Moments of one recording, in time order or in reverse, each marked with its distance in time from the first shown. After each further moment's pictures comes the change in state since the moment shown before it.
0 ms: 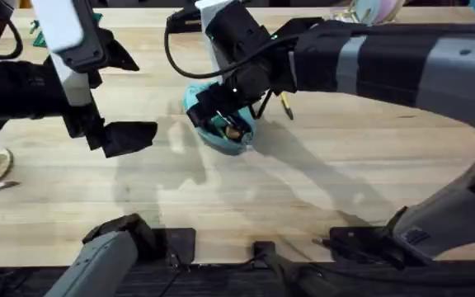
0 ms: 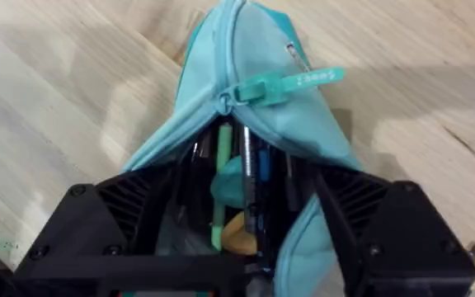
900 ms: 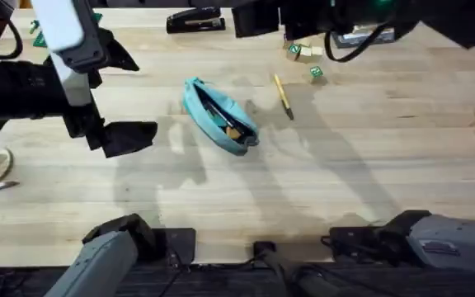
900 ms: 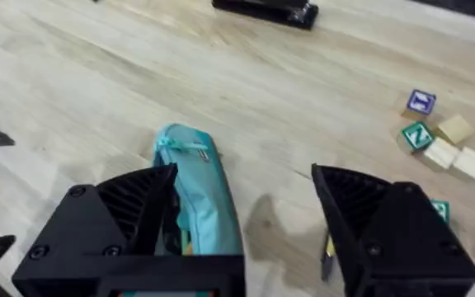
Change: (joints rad) left arm 0.000 0.000 0.000 0.000 0.000 0.000; right arm -0.240 -0.425 0.002 -0.027 0.017 0.000
